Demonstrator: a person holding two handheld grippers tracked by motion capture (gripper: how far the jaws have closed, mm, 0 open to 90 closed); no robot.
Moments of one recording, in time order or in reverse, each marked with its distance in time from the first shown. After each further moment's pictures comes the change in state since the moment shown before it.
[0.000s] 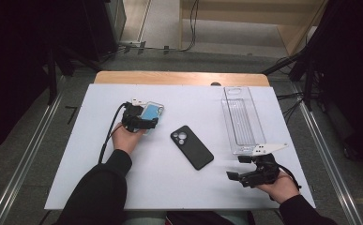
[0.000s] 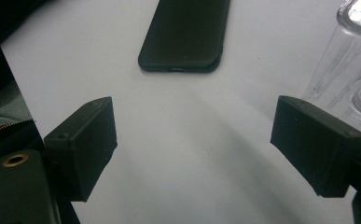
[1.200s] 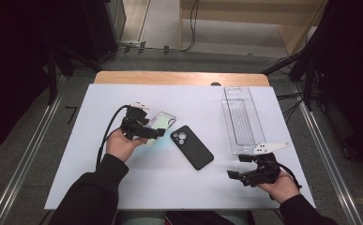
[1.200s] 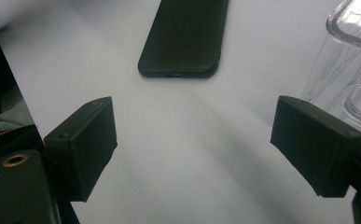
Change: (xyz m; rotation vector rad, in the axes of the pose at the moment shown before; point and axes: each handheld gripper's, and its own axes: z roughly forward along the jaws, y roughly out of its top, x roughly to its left) left arm -0.047 0.008 -0.071 0.118 -0.267 0.080; right arm -0.002 0.001 -0.002 -0.014 0.001 0.007
